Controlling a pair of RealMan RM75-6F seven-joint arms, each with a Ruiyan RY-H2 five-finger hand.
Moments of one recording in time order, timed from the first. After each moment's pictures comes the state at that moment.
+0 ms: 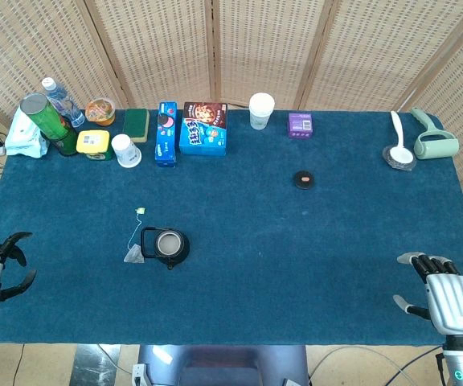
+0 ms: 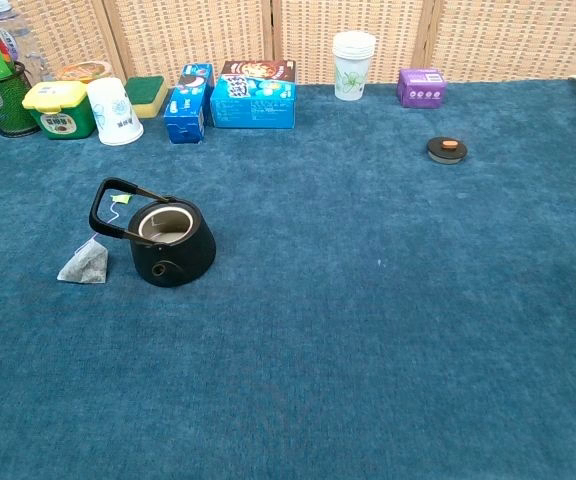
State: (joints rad) left arm -0.11 -1.02 -0.04 -1.84 1.42 1.44 0.04; right arm 0.04 -1.14 0.04 -1.68 -1.55 1.52 -0.09
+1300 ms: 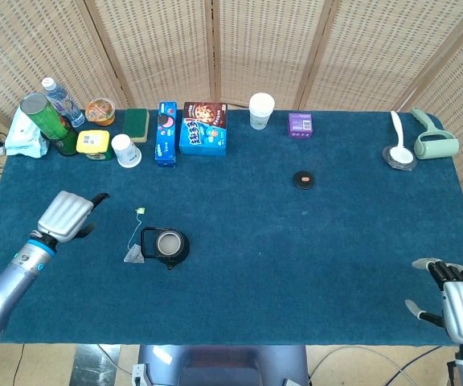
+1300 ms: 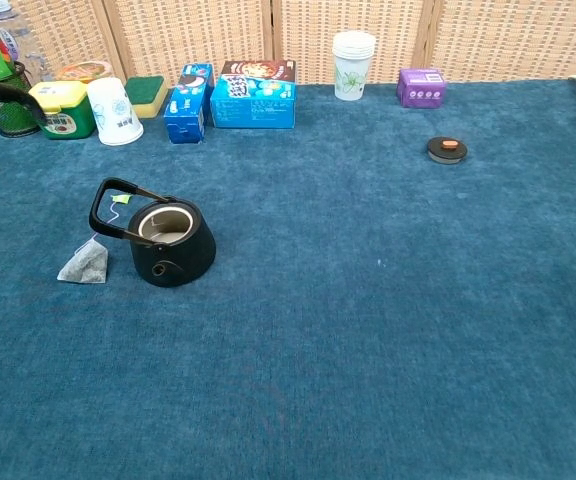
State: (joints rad) left arm -0.58 -1.25 -0.12 -1.34 1.48 0.92 0.14; right arm 0.00 -1.12 0.04 -1.67 -1.54 1.58 -0.04
